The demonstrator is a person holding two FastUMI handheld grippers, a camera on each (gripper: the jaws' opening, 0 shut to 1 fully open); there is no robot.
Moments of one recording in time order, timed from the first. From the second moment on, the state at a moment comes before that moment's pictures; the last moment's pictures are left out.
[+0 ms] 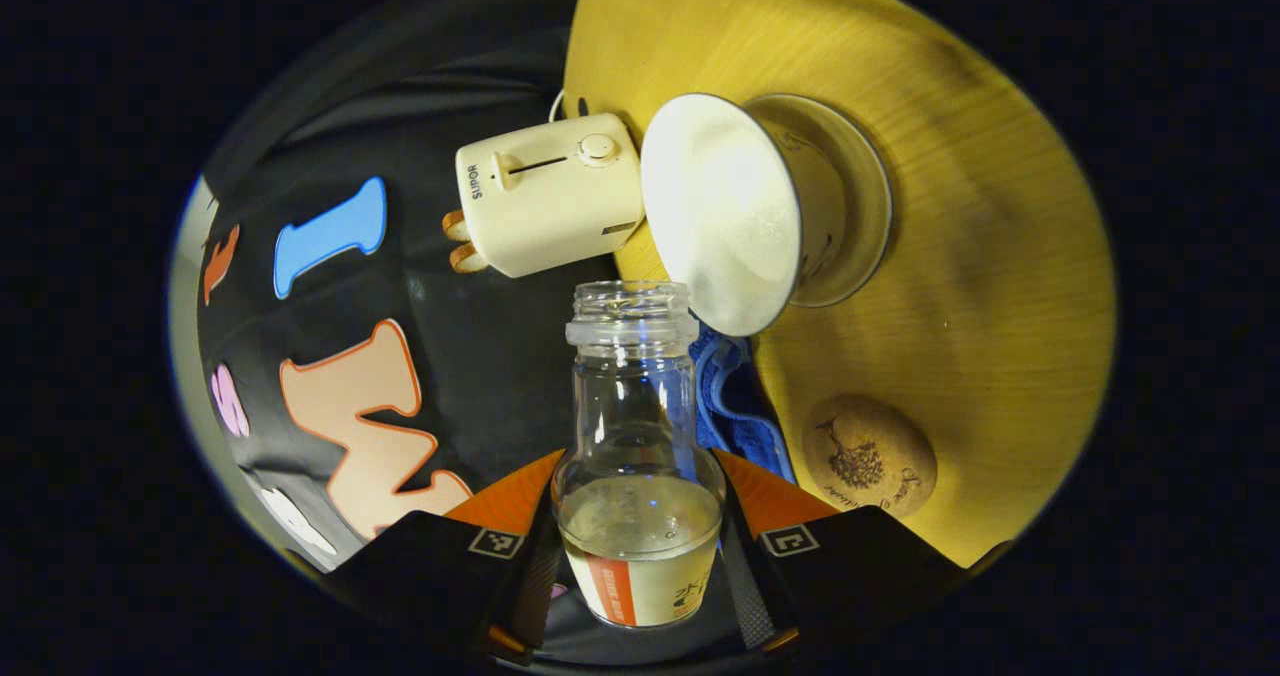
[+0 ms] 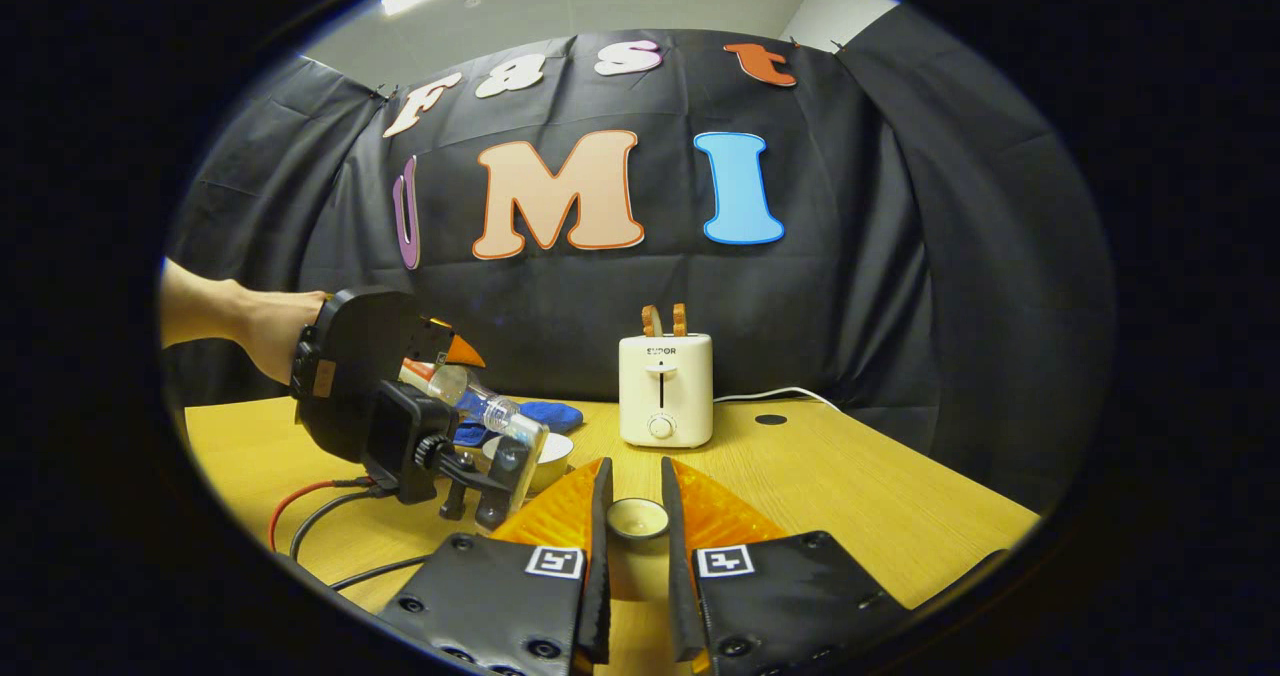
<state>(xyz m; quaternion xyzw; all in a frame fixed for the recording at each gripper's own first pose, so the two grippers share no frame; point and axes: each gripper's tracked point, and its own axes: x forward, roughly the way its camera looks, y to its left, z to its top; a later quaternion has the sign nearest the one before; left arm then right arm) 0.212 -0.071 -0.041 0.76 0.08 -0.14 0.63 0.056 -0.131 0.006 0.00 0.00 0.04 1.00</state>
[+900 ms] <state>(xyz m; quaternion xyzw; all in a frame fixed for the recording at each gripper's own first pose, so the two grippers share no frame) 0.233 -0.098 -0.049 -0.01 0.00 -0.14 0.99 0.056 -0.134 0.006 0.00 0.00 0.03 1.00</state>
